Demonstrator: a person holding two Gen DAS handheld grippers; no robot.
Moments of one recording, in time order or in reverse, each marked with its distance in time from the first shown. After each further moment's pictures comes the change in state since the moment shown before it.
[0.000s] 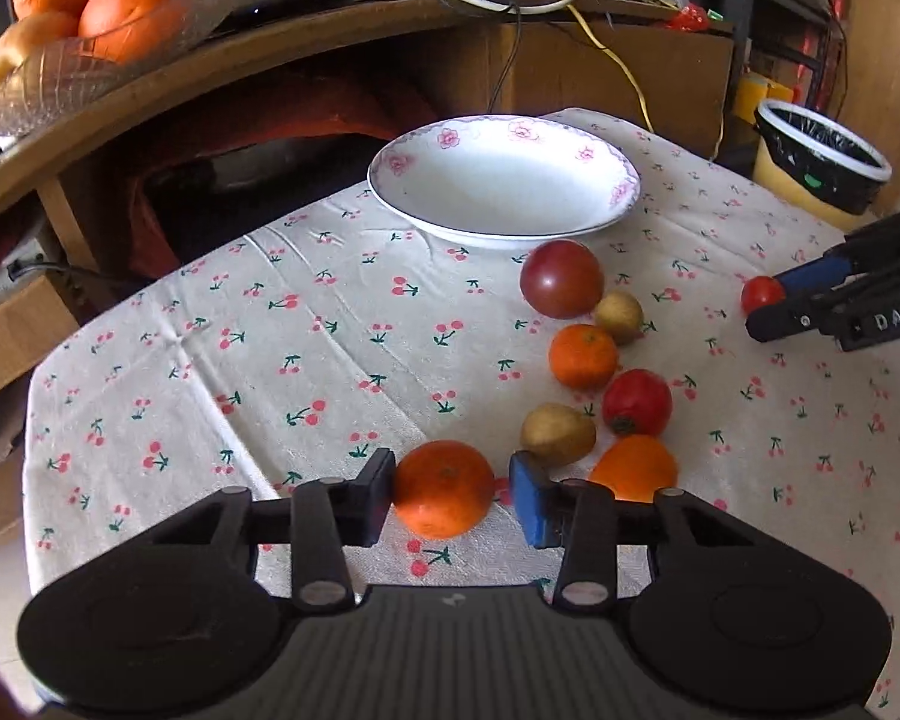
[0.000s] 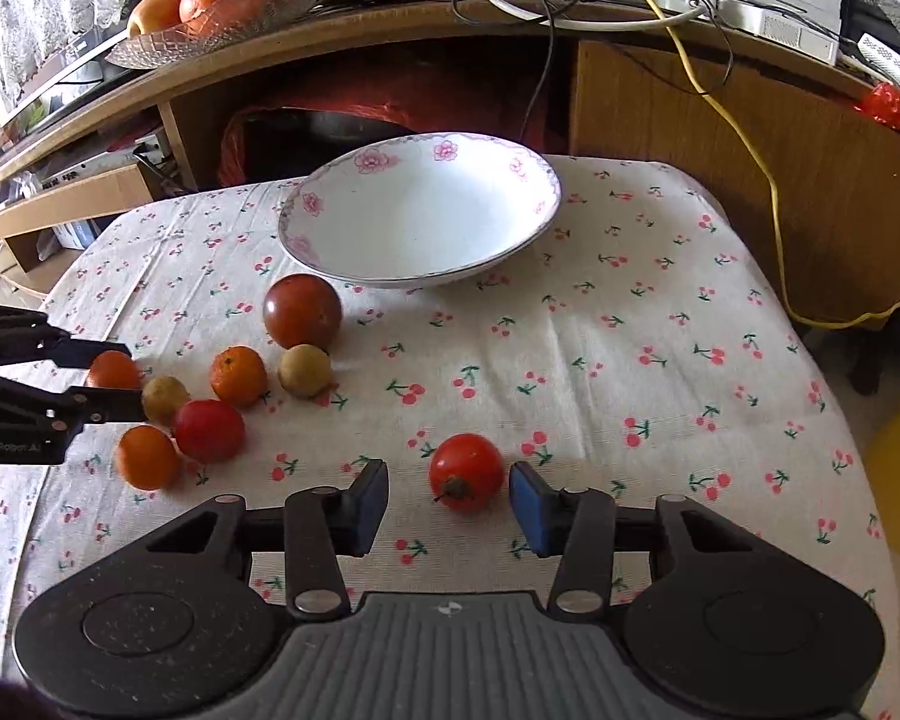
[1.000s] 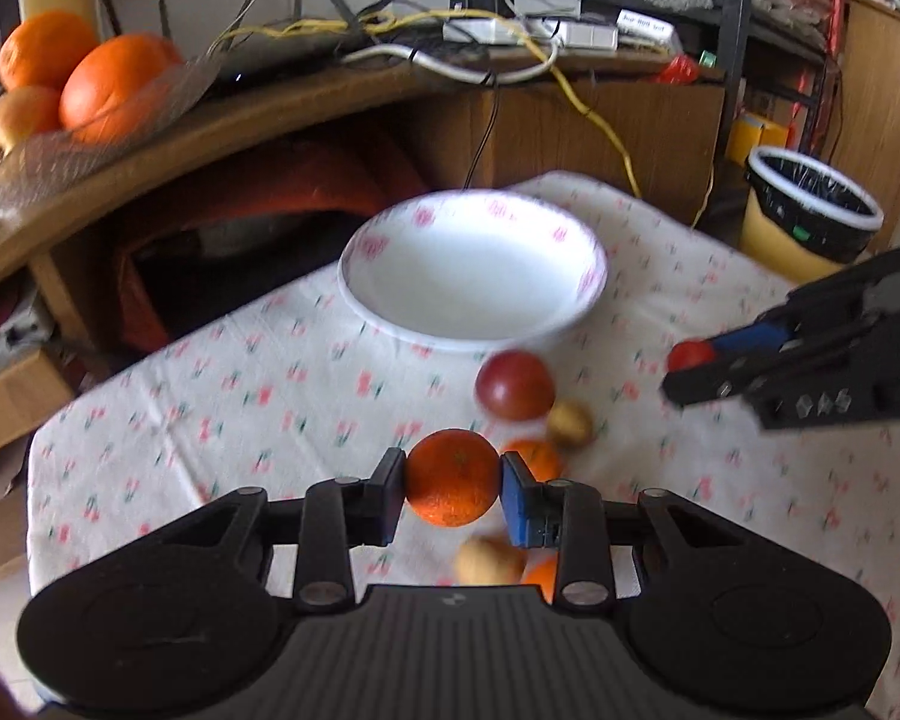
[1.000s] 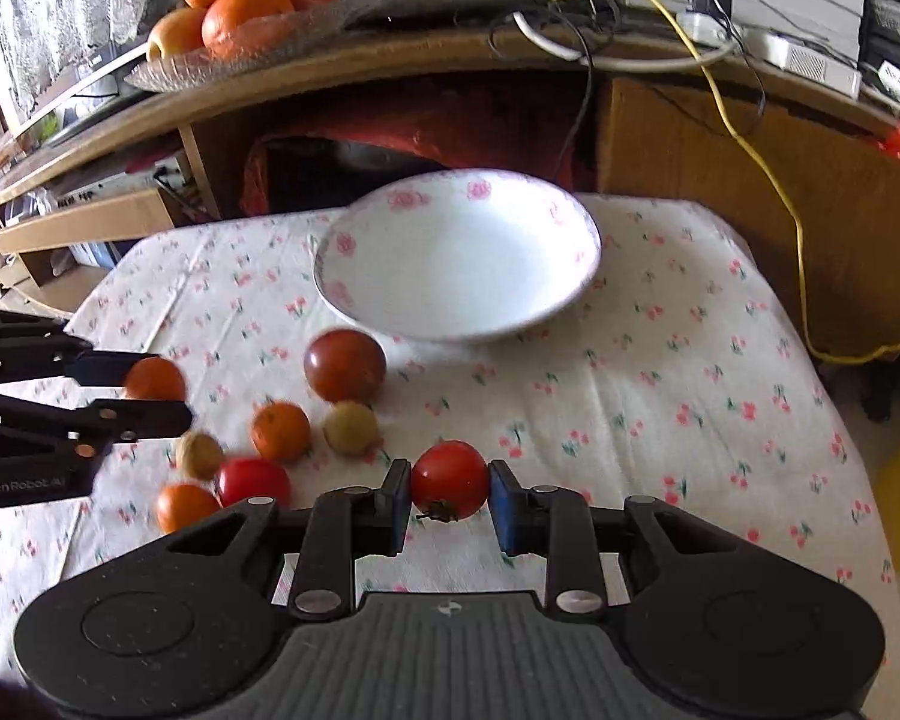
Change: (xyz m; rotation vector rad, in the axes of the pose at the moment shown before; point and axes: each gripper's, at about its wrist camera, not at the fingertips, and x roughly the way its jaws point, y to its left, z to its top) left arm -0.011 -0.022 0.045 -0.017 -0.075 -0.007; right arm -0.006 0.026 0.027 -0.012 -0.048 0.038
